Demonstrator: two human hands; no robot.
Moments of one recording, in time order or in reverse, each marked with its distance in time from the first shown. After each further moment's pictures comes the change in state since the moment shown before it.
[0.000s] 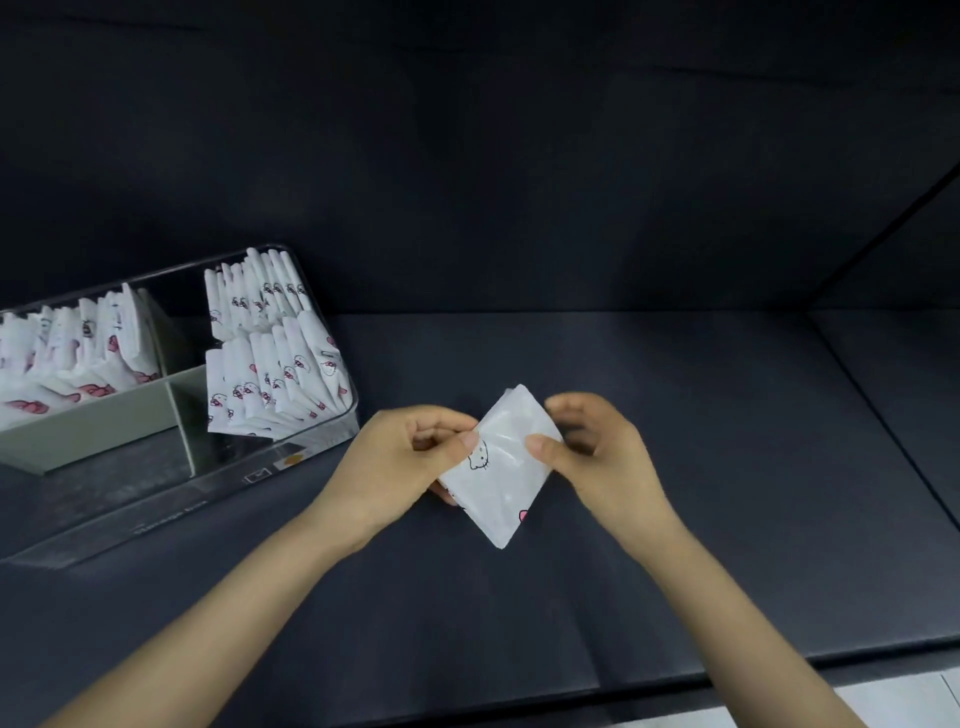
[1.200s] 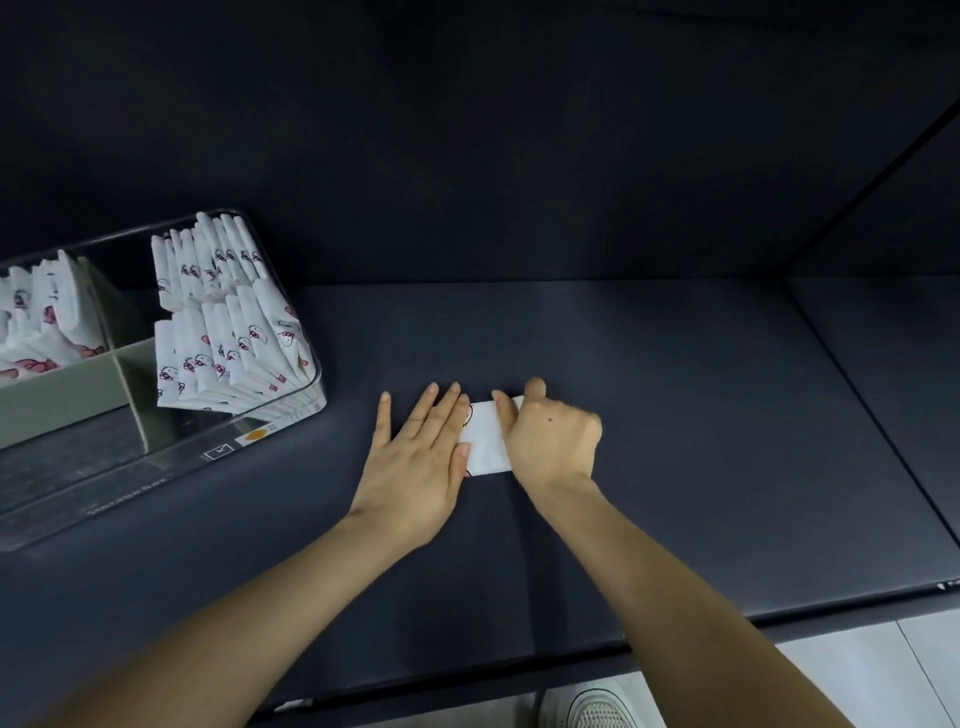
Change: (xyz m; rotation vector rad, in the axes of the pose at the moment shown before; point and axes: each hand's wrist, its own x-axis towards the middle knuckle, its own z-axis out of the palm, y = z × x) left_hand 0.036 -0.109 0.042 1.349 0.137 0.423; right_hand 0.044 0.064 0.036 -1.195 0.430 -0.127
